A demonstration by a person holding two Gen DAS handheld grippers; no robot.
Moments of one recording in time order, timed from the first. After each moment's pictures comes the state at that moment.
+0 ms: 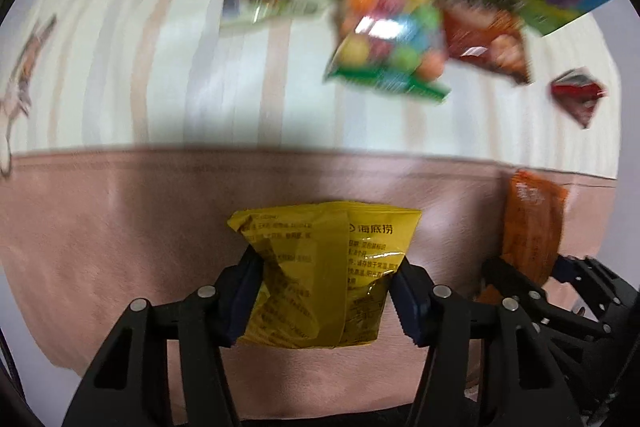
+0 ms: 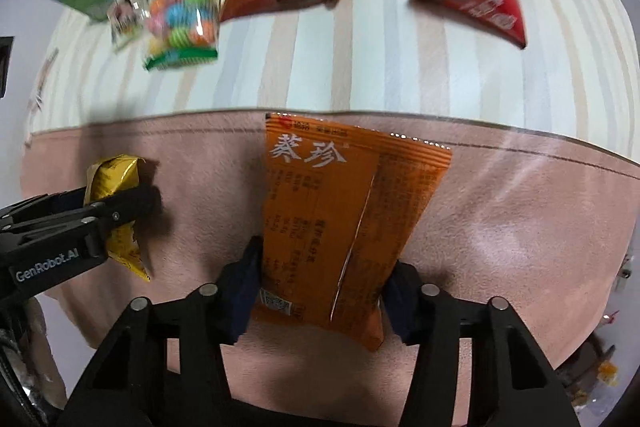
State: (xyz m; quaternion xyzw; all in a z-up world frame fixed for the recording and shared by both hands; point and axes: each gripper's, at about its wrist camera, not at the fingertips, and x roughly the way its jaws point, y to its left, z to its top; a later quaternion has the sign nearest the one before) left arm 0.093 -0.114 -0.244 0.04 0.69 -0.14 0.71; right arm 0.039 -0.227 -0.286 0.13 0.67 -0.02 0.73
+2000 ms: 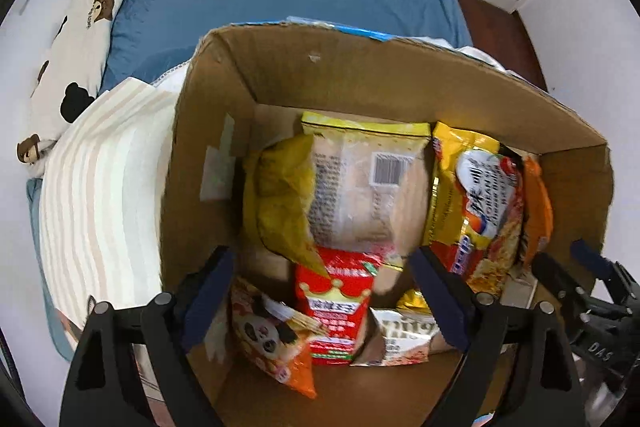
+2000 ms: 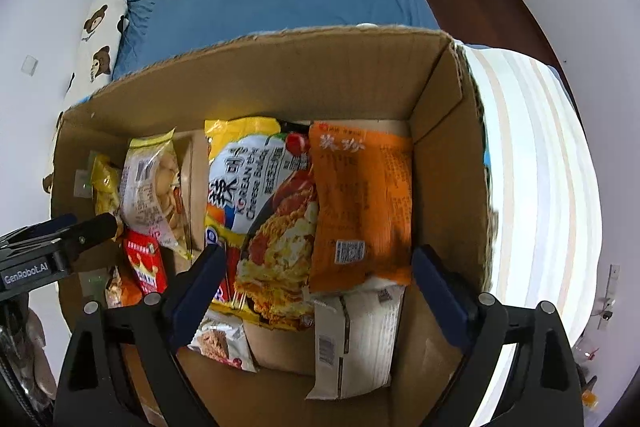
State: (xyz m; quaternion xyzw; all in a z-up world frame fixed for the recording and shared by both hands) left arm 0.408 -0.109 -0.158 0.02 0.68 -0.10 0.72; right arm 0.378 -0.323 -0.177 0.12 0.64 -0.06 0.75
